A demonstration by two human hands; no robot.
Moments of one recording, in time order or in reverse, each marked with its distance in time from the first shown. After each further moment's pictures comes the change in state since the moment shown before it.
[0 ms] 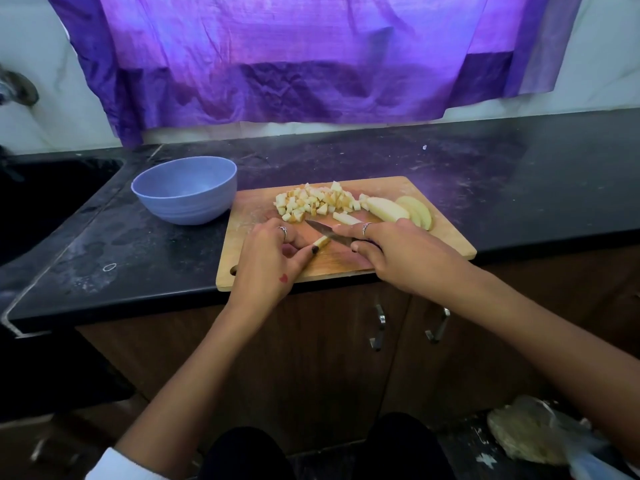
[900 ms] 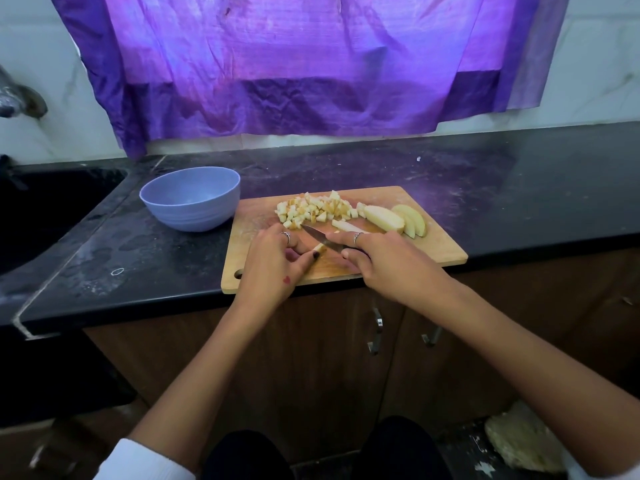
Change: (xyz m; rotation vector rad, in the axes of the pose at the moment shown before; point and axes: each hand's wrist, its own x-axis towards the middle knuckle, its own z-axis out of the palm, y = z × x) left_hand 0.002 -0.002 0.001 0.029 -0.021 -0.010; right_hand -0.006 -0.013 0.008 0.053 0.069 0.006
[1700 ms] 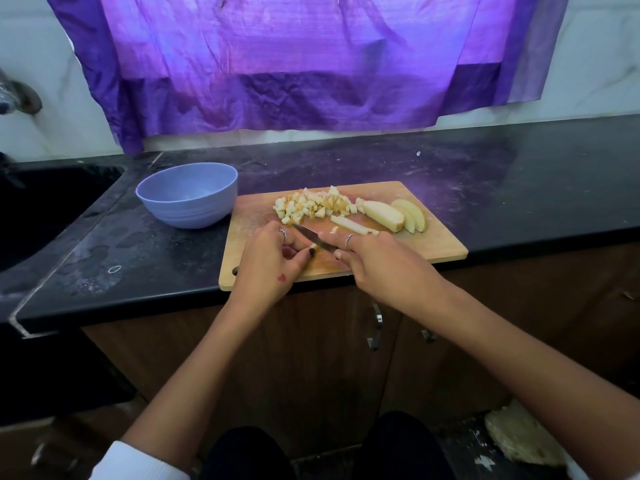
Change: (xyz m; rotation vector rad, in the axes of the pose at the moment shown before) left_hand -0.004 -0.001 -0.005 -0.079 -0.019 0.063; right_hand -0.002 -0.003 0.011 -0.068 0.033 -0.045
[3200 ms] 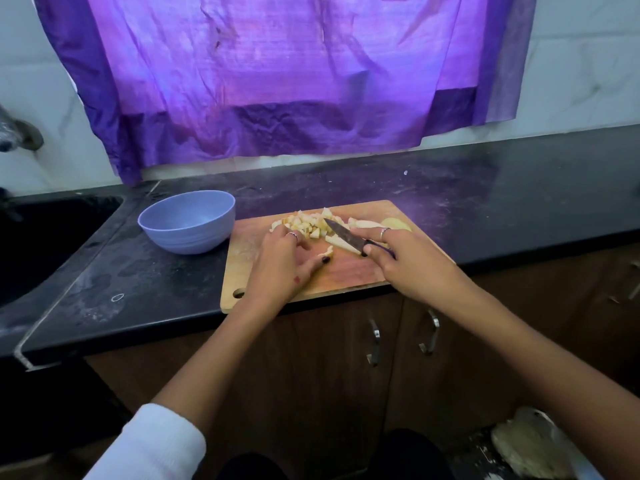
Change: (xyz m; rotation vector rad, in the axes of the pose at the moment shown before) left_hand 0.033 -0.001 0.014 0.277 -0.051 0.017; right_hand -0.010 0.018 -0.033 0.242 0.097 0.158
